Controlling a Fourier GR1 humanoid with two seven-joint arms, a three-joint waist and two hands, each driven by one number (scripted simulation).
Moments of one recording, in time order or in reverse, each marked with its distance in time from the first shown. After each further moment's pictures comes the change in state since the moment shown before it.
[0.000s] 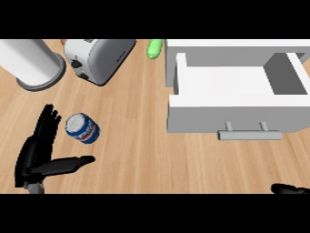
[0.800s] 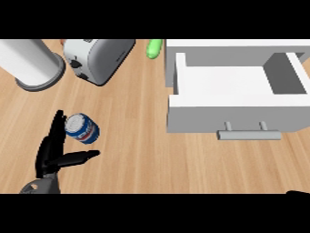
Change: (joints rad) left arm -0.179 0.033 0.095 0.542 0.015 0.012 -0.302; right arm -0.001 -0.005 -0.065 -0.057 -0.036 0.035 0.055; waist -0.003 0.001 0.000
